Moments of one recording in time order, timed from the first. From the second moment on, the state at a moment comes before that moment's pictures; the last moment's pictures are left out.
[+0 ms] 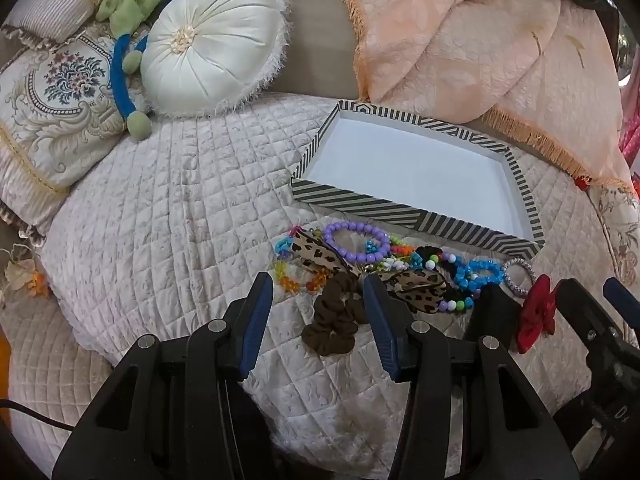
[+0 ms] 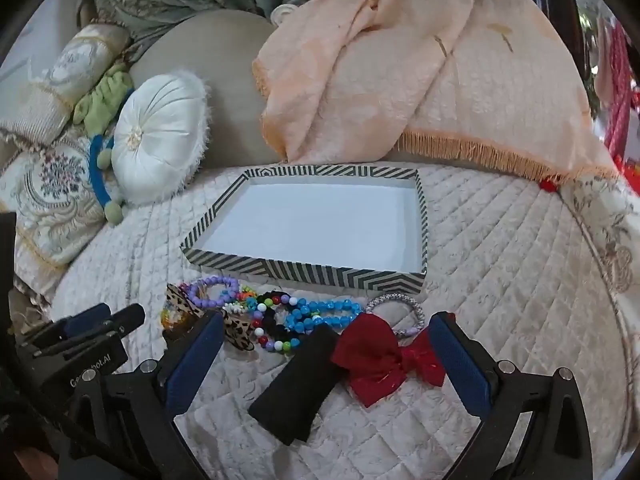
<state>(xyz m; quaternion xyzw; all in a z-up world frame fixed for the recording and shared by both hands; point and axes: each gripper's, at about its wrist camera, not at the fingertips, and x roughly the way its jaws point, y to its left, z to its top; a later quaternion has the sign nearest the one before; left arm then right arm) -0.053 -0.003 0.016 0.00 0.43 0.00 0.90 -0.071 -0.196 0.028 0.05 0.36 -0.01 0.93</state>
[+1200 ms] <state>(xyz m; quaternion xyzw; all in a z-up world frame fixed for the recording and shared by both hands) -0.056 0.000 0.015 0.00 0.43 0.00 0.90 -0.074 -0.189 0.032 0.03 0.37 -0.01 0.93</state>
